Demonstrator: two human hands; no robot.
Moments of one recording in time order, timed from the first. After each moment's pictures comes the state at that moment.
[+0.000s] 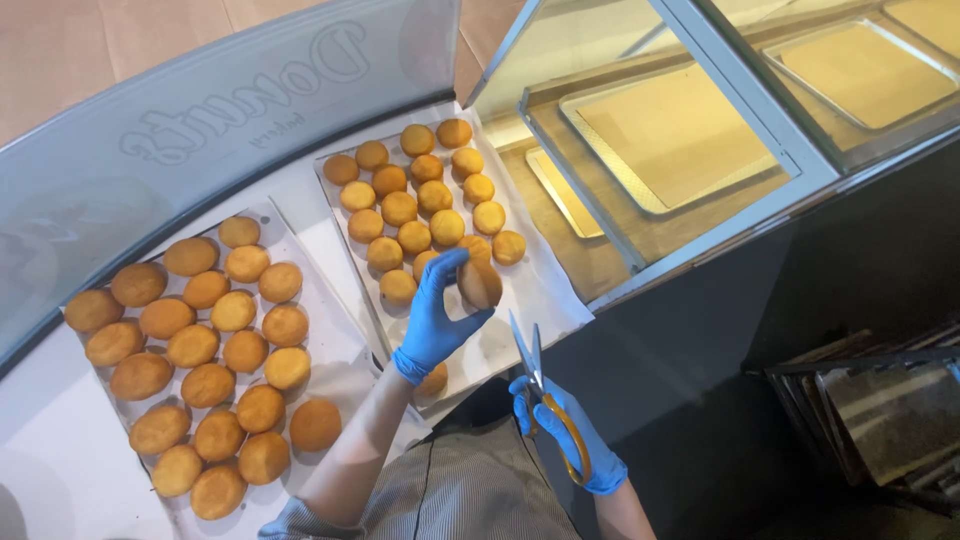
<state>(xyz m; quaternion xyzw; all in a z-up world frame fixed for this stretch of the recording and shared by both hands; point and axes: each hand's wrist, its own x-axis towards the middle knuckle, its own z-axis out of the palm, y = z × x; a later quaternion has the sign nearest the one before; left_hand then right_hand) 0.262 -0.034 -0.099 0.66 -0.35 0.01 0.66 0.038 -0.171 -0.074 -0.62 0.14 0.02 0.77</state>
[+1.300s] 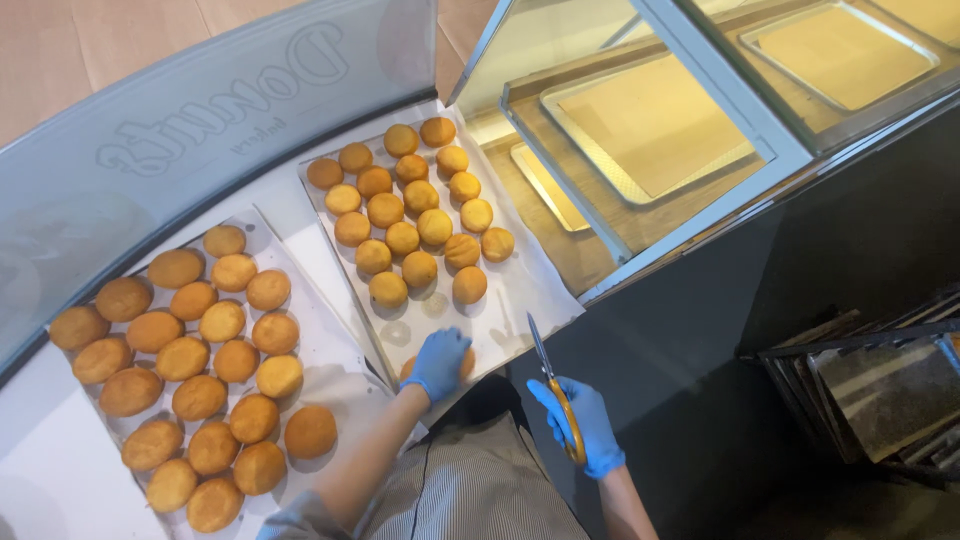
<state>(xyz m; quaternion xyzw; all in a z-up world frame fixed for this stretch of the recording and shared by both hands) 0.235 -0.032 -0.268 0.84 -0.48 -0.16 0.19 0.027 -0.193 -0.112 -0.61 0.44 0.02 0.65</state>
